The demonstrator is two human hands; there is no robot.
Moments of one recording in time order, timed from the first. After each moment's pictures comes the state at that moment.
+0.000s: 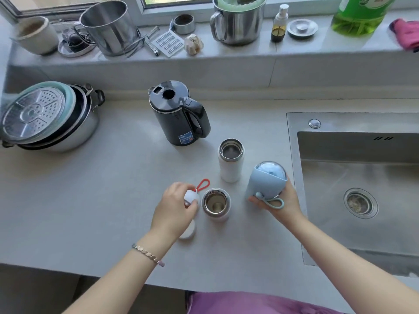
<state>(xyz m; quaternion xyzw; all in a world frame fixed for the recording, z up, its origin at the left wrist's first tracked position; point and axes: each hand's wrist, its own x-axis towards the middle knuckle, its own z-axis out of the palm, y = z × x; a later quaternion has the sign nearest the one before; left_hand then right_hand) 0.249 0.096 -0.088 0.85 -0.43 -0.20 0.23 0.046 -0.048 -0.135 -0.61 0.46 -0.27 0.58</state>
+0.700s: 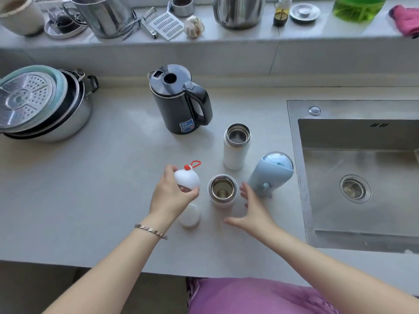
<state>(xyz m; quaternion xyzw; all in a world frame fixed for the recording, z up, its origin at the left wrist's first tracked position) 0.272 0.101 -0.103 0.88 -0.31 -0.26 0.24 0.082 0.033 -0.148 -0.65 0.48 -0.05 0.59</state>
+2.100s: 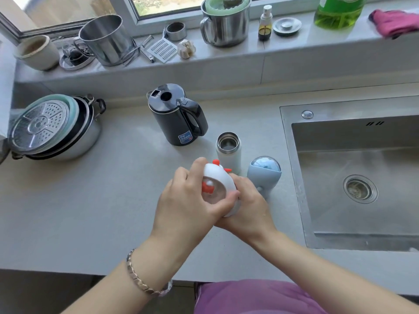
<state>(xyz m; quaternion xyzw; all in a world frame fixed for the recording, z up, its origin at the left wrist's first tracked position) 0.188 0.097 0.031 0.85 -0.46 -0.14 0.20 0.089 0.043 -0.062 -0.75 0.43 -0.24 0.44</state>
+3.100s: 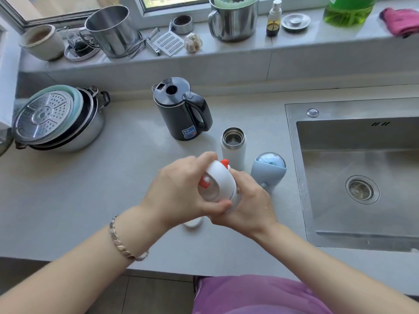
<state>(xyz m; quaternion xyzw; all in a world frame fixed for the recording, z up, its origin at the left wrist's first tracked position) 0.225 0.097 0.032 0.77 -0.61 -0.15 0.15 0.094 0.043 -0.050 -0.79 0.42 -0.21 0.40</state>
